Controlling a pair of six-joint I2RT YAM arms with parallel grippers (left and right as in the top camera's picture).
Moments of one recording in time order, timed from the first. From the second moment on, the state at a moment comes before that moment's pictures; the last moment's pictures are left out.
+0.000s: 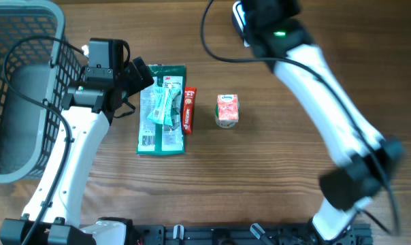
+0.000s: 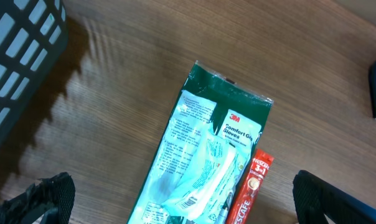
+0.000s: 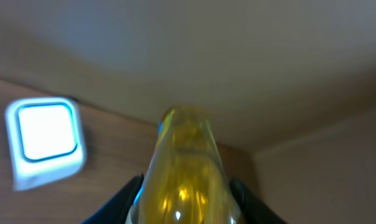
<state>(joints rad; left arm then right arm) -0.12 1.44 1.25 -0.76 -0.13 -0.55 0.44 1.84 1.91 -0.66 0.78 -0.27</state>
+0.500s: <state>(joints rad) -0.12 1.44 1.25 -0.76 -0.13 -0.55 -0.11 1.65 1.82 -1.19 0.19 0.22</state>
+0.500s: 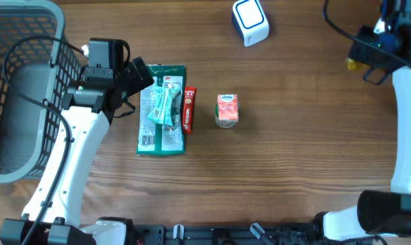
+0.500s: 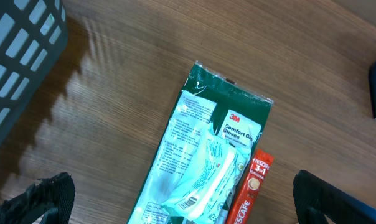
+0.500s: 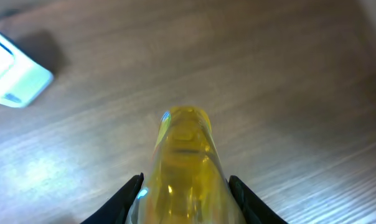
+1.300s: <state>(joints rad) -0.12 1.44 1.25 -0.76 -0.13 -0.55 -0.16 1.67 1.25 -0.82 0.13 0.23</state>
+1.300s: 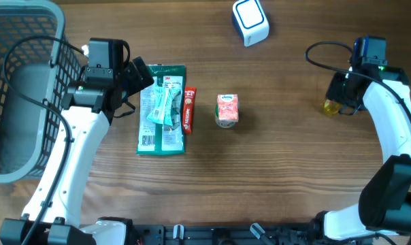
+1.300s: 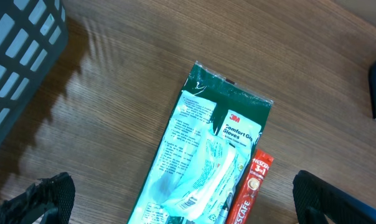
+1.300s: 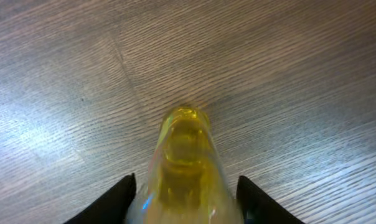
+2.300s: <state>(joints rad) -0.12 1.44 1.25 -0.76 -0.13 -0.55 0.23 1.64 1.72 -1.18 -0.27 0.27</state>
